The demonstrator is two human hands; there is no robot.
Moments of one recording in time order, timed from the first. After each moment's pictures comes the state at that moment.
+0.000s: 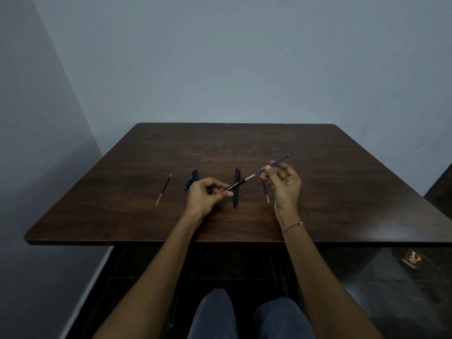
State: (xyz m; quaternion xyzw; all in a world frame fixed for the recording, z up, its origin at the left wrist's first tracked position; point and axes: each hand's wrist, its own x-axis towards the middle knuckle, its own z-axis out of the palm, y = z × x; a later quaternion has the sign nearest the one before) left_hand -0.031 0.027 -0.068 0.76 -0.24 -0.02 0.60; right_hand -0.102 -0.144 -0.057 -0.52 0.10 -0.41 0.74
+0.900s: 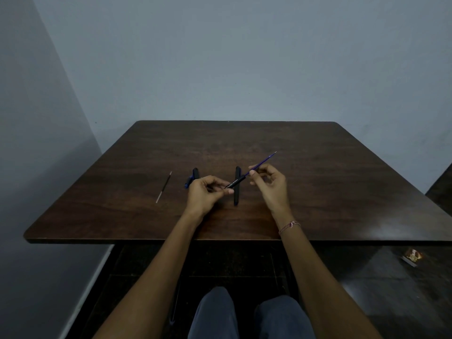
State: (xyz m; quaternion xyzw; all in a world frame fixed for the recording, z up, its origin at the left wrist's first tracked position) left_hand -0.027 0.026 -0.069 0.76 -0.24 -0.02 0.60; right_hand -0.093 -0.138 -0.071 -0.70 0.05 -0.34 0.62
